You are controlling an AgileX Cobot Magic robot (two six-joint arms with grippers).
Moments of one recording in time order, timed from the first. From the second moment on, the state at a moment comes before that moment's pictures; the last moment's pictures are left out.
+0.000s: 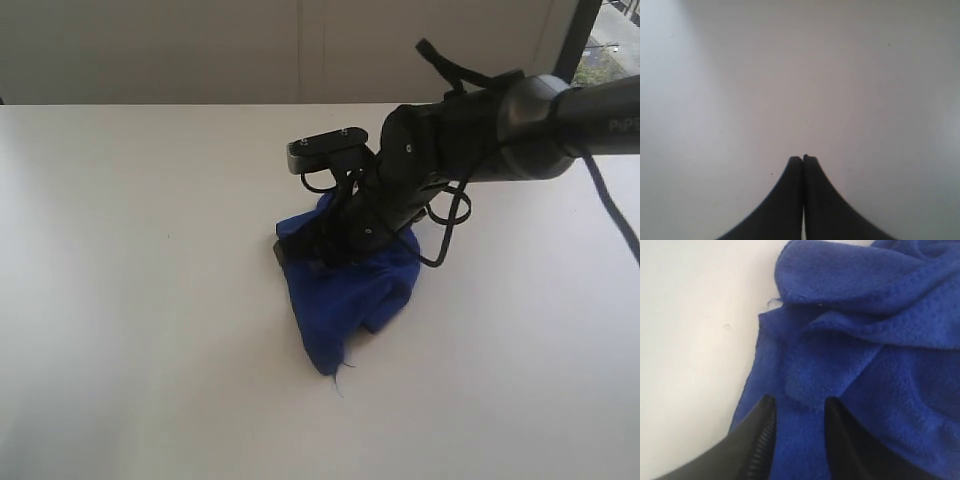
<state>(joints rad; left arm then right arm) 0.03 0.00 0.02 -0.12 0.49 0.14 0.45 1.92 -1.22 0.22 0.48 -0.08</state>
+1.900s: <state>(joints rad) 0.03 0.00 0.02 -0.12 0.49 0.14 0.49 1.95 -1.23 0.15 0.43 -0.12</state>
